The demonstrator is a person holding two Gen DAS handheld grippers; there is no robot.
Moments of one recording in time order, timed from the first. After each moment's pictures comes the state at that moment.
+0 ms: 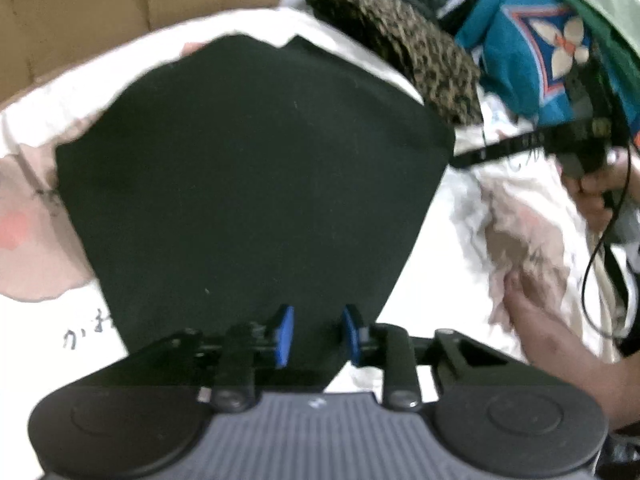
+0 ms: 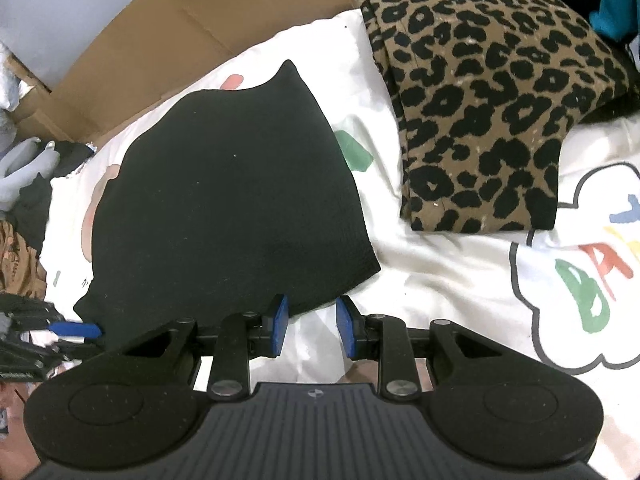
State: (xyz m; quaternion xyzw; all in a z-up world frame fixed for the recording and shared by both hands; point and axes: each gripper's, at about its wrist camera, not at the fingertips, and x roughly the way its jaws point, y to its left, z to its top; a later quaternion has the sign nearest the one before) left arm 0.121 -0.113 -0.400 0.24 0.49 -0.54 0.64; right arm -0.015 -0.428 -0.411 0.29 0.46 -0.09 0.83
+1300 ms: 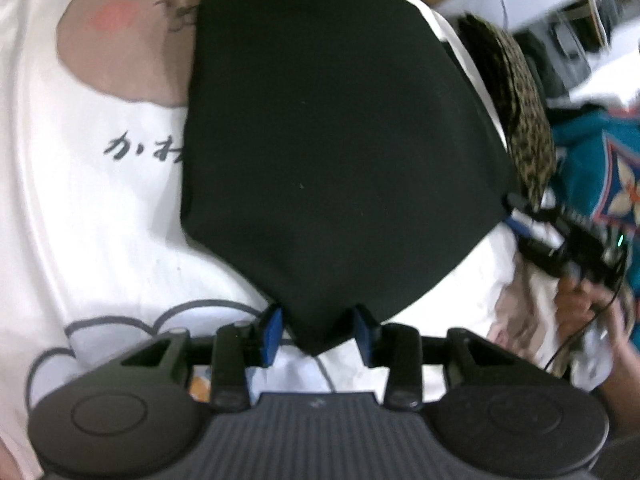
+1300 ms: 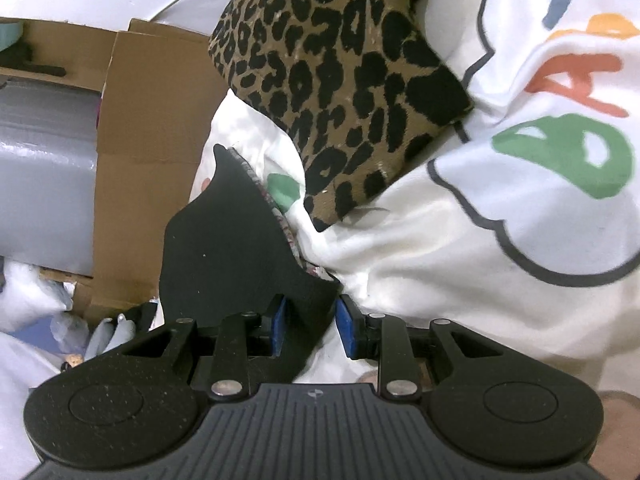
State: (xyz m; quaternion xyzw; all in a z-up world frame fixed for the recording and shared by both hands) left arm 0.163 -0.065 -0.431 0.00 0.65 -0.39 0.65; right arm -0.049 -0.482 -0.480 0.58 0.30 -0.11 0.75
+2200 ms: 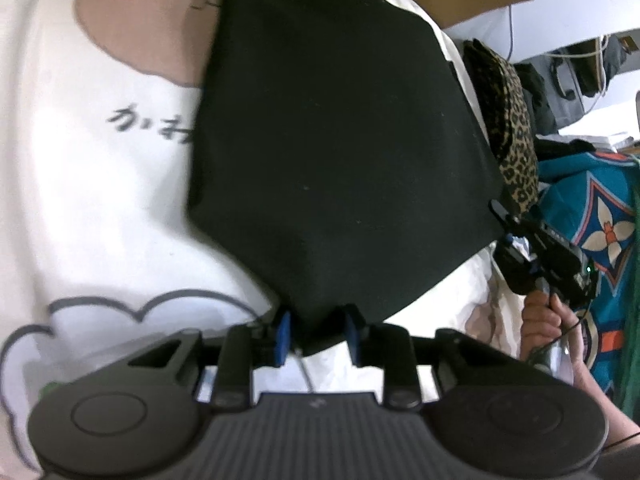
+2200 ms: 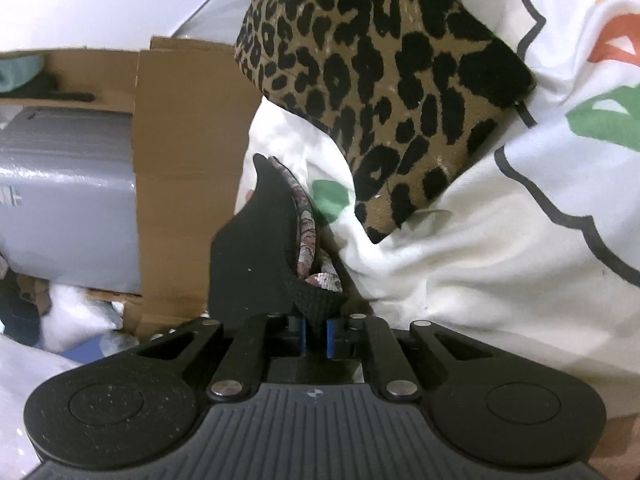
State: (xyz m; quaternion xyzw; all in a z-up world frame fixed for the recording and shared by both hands) left arm 0.165 -0.051 -0.433 -0.05 0.67 -0.39 0.63; right arm -0.021 -0.488 -0.486 0.63 0.24 -0.06 0.74
